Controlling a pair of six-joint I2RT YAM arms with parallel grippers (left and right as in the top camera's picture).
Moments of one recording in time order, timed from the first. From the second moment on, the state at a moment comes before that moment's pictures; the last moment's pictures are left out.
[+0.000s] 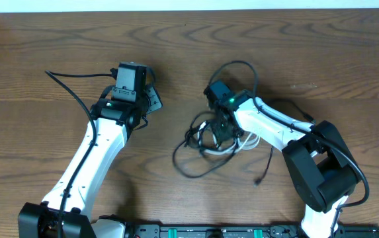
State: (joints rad) left arm -0.22 1.44 1.04 -0.58 -0.03 -0.61; right arm 0.61 1.97 1.25 -0.74 0.03 0.22
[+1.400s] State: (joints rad) left arm -0.22 1.44 1.04 -0.62 -0.03 -0.62; right arm 0.55 1.93 1.23 -0.41 0.02 0.10
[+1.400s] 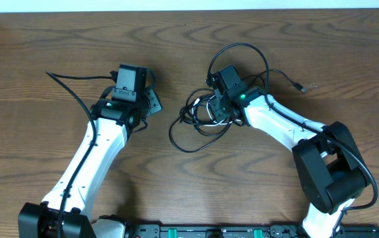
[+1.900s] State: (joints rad) left arm -0.22 1.44 1.04 -0.63 -0.03 -0.62; right arm 0.54 2.00 1.23 -0.41 0.02 0.15
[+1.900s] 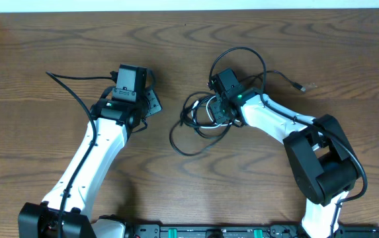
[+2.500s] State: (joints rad) left arm -0.22 1.44 1.04 -0.66 -0.03 -0.62; right arm 0.32 1.58 1.23 -0.45 -0.76 0.18
